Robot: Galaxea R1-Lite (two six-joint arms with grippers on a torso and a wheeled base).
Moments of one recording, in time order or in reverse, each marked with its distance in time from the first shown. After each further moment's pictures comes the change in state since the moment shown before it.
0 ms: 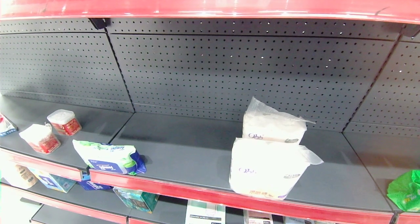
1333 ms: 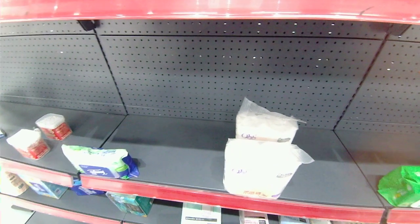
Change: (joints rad) left arm 0.000 0.000 0.000 0.000 0.000 -0.001; right arm 0.033 -0.063 0.007 0.026 -0.014 0.053
